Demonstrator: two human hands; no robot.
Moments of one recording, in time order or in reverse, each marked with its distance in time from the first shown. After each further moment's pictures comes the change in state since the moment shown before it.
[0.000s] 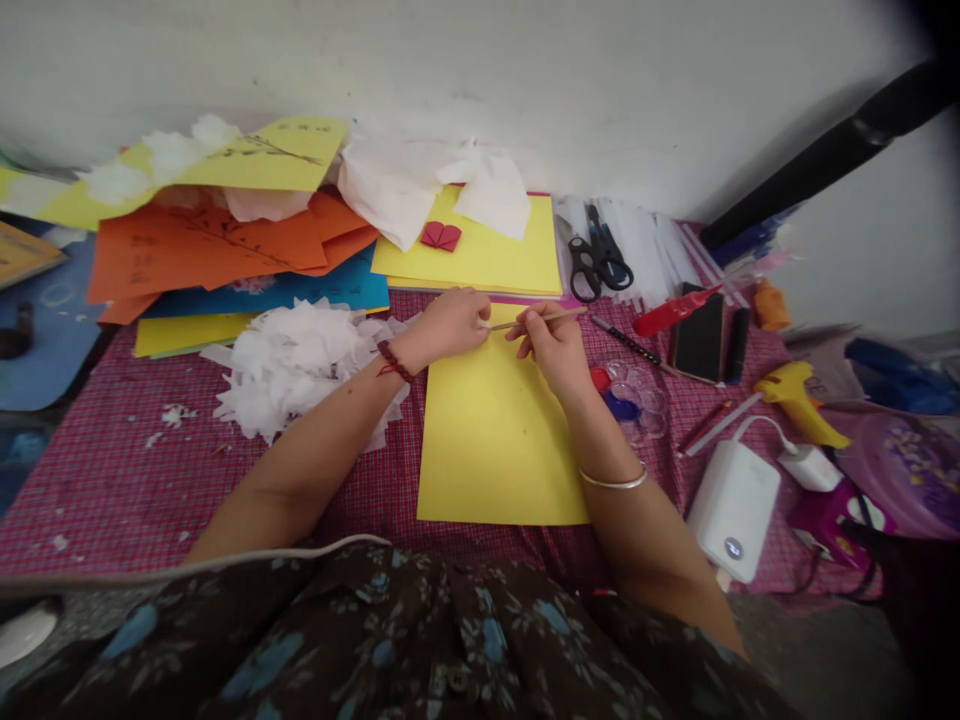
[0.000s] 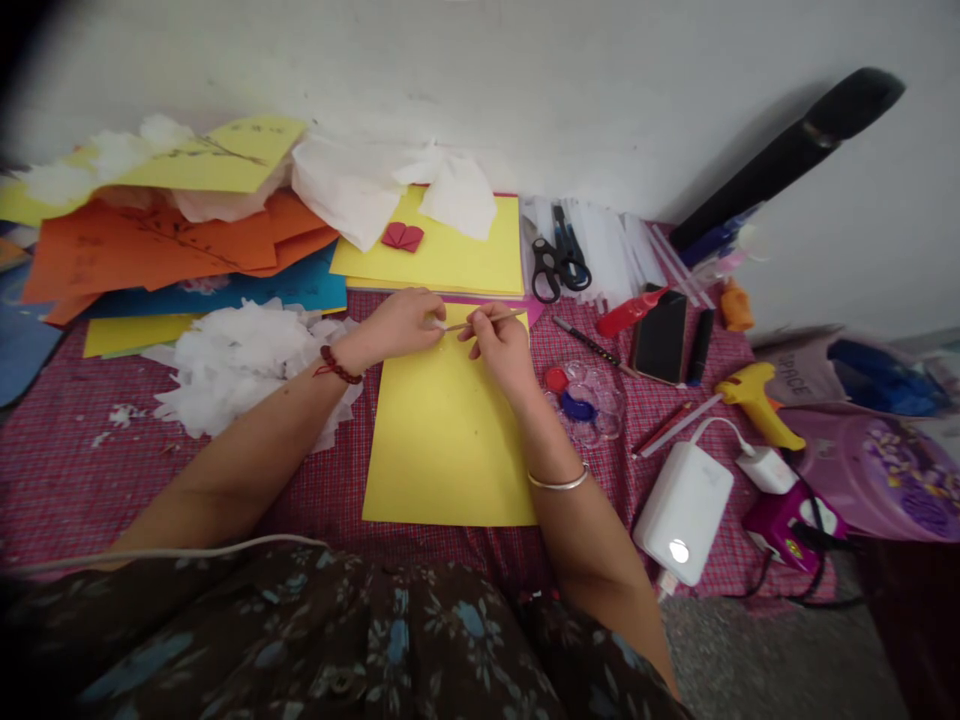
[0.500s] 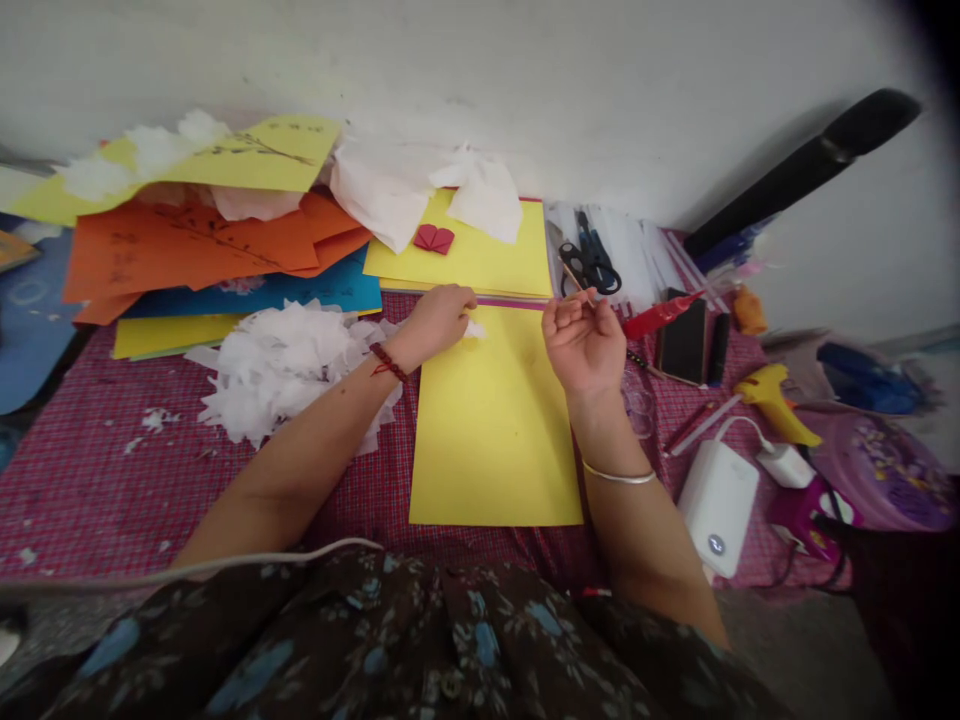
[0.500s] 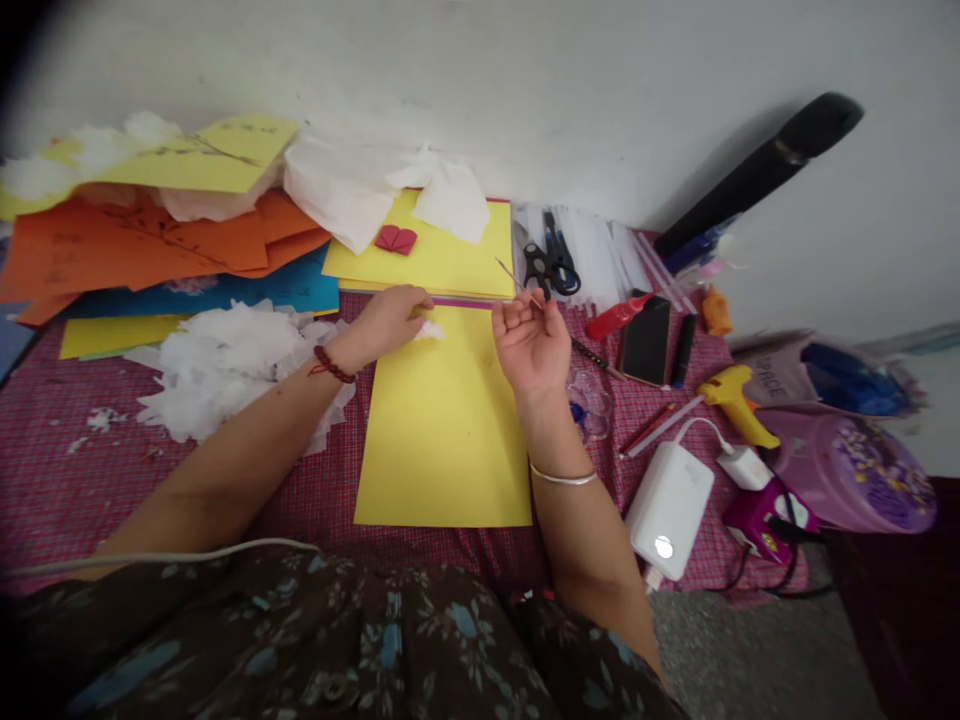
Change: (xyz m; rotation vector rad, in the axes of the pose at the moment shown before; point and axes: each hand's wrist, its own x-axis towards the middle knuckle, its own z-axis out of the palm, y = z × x) left_hand 0.004 -0.013 0.007 -0.026 0.051 -0.073; right_hand 0.006 -0.021 -0.029 1.203 0.172 0.211
